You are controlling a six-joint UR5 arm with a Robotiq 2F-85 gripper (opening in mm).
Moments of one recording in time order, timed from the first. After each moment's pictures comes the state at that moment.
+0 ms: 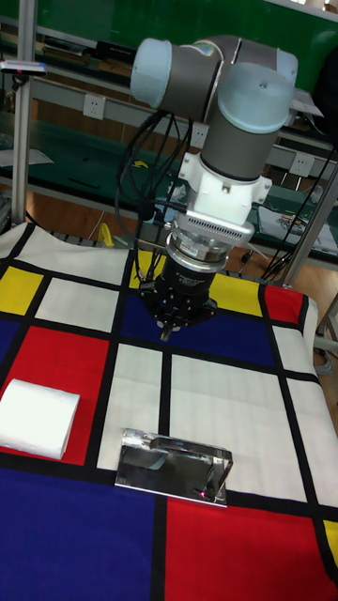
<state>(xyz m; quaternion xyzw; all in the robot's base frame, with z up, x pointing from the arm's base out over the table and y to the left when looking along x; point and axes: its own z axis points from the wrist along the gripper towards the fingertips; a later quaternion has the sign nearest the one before) 0.549 0.007 0.172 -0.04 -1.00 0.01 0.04</state>
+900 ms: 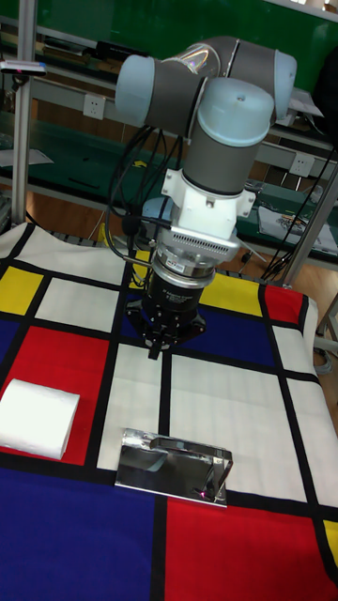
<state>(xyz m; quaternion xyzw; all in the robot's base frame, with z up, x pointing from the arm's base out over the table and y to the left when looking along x) 0.574 -0.003 0.157 -0.02 -1.00 0.01 0.01</state>
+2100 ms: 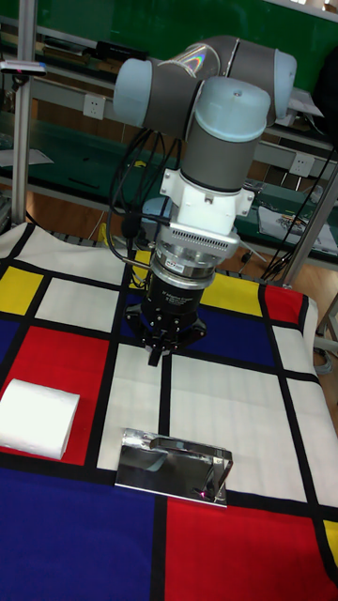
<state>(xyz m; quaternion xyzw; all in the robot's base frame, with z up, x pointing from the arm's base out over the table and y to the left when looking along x) 0.592 -0.003 0.159 -0.02 -1.00 0.00 -0.01</state>
